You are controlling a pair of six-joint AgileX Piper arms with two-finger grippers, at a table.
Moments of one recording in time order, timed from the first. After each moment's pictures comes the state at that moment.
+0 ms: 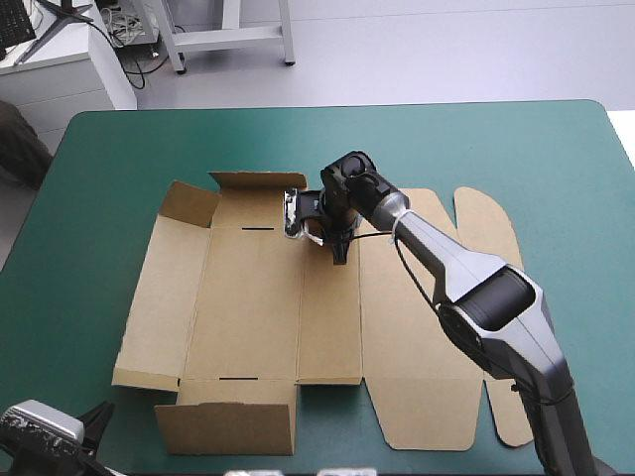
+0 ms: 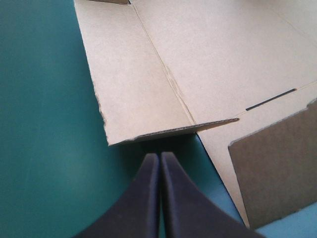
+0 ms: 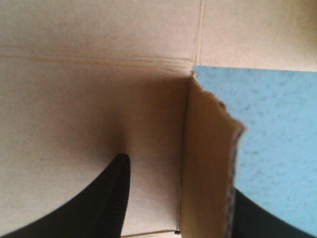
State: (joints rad) left arm -0.22 -0.02 -0.50 -0.04 1.13 0.21; right arm 0.64 2.22 -2.05 -0.06 1.08 -1.01
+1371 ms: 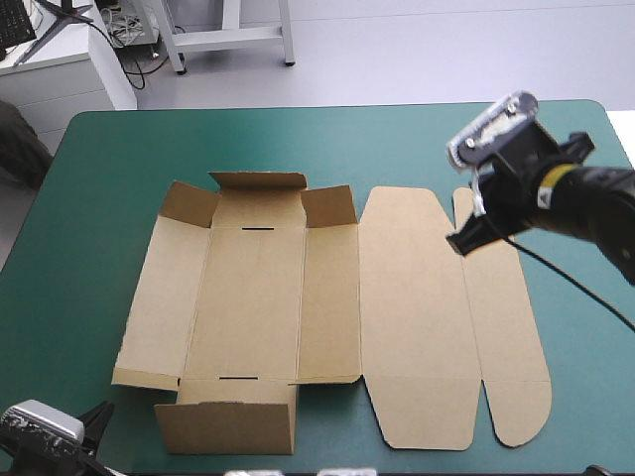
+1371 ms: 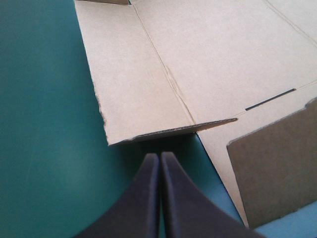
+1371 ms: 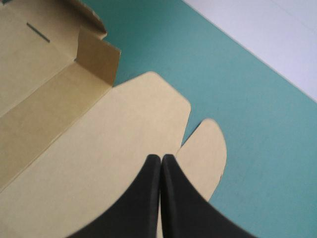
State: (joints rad) left arm -0.22 -0.02 -0.50 -0.04 1.13 0.21; right arm 0.54 1.19 -1.68 -0.14 1.25 -0.24
